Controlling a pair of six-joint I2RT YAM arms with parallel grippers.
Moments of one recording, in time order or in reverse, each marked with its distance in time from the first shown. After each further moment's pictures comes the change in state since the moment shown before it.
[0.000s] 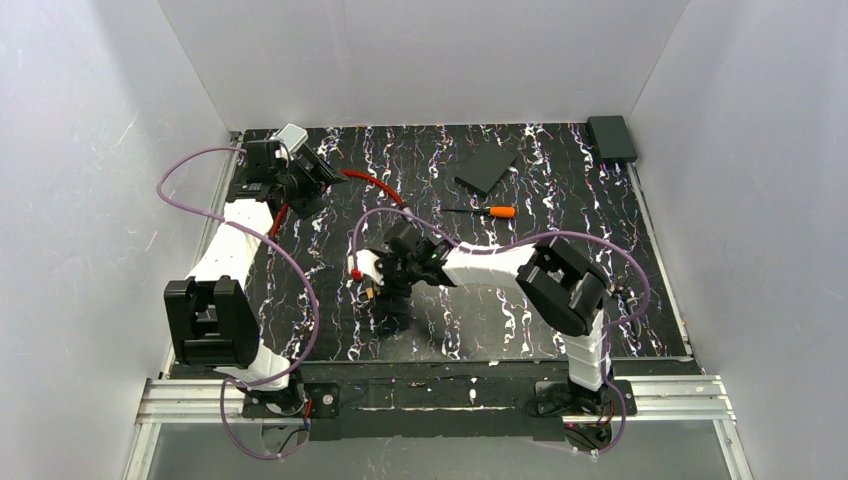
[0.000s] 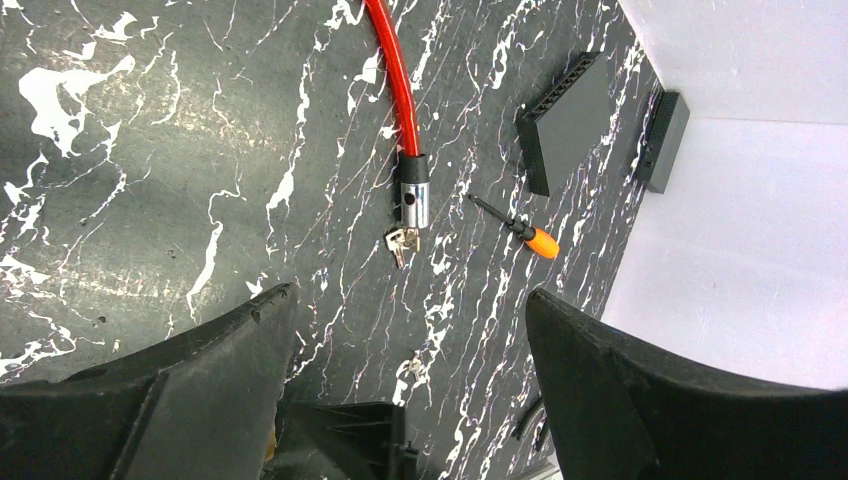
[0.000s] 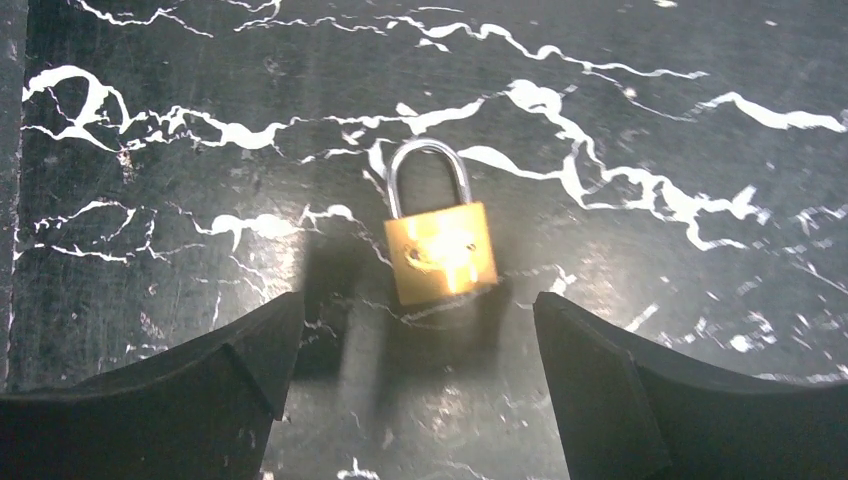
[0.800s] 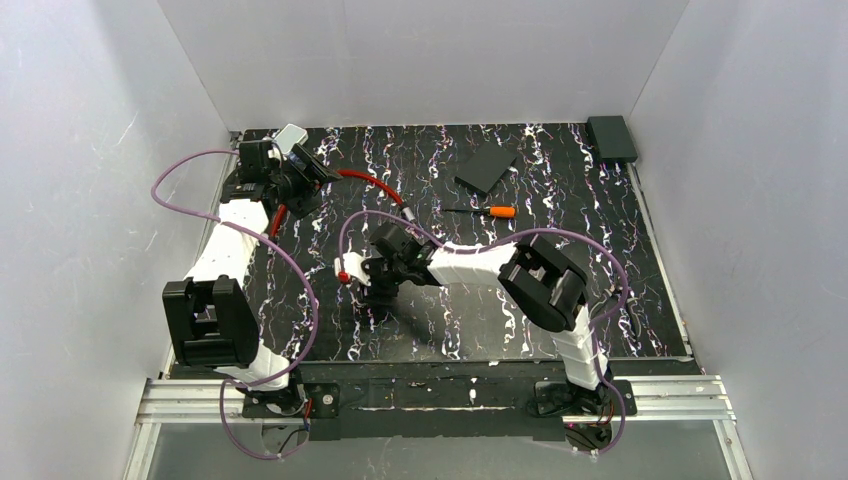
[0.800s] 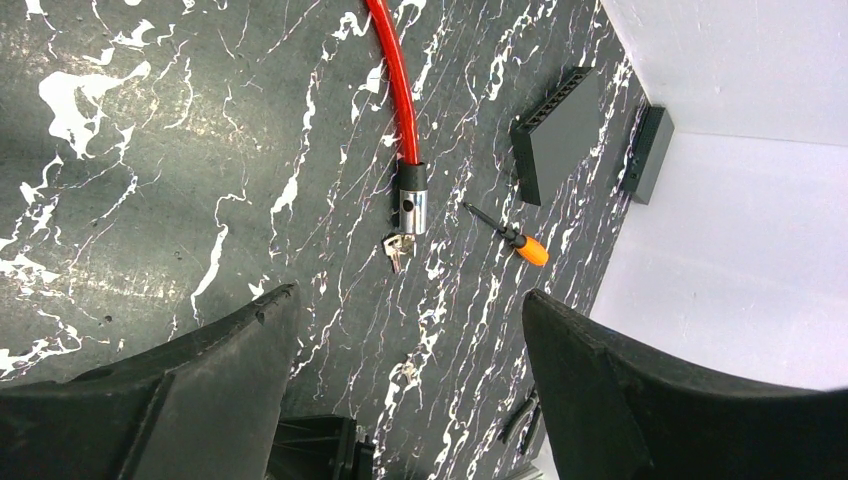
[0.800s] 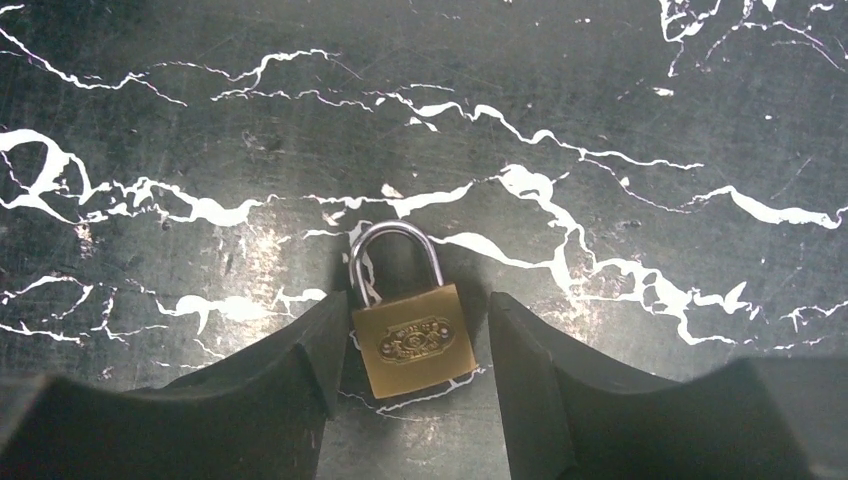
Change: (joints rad) left arm 0.041 0.000 0.000 0.000 0.026 -0.018; right arm 0.035 0.119 0.116 0.011 0.013 -0.037
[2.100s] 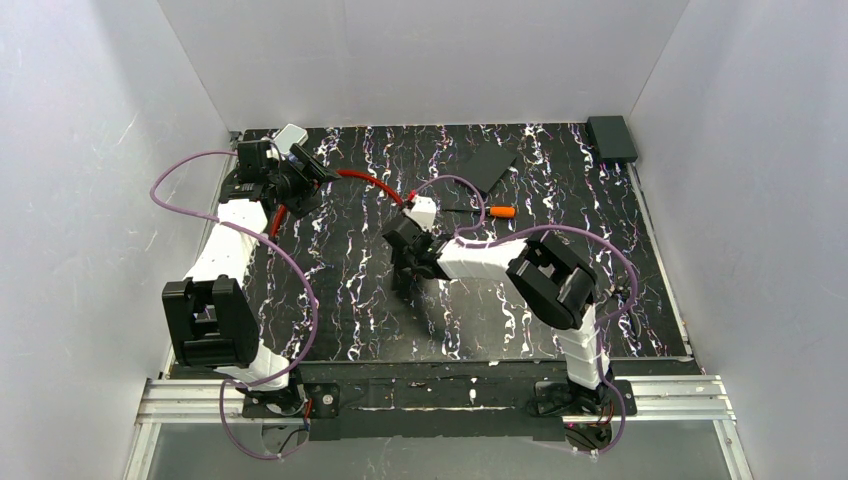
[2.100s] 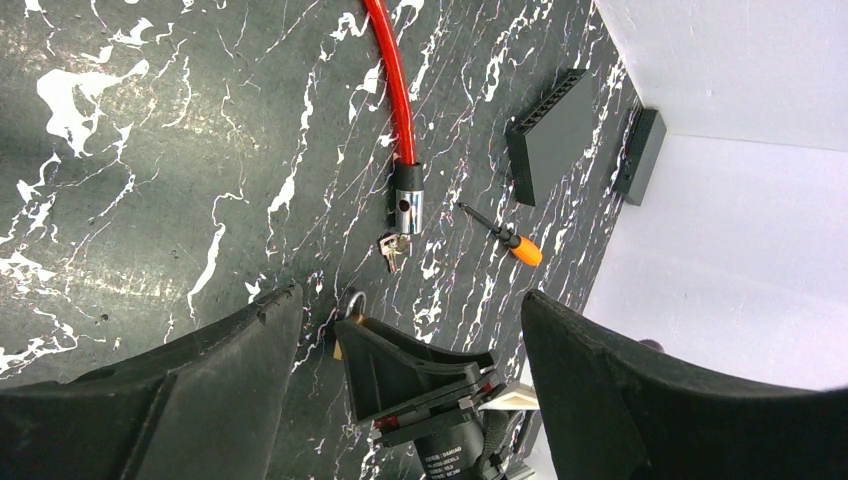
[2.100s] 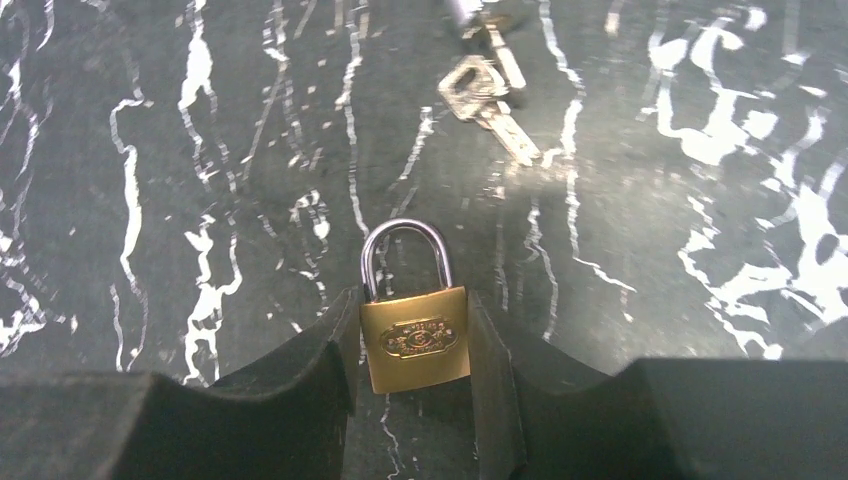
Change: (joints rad) left arm 0.010 0.000 0.000 0.001 0.013 -0.011; right arm -0.058 -0.036 -0.050 0.003 0.879 1.408
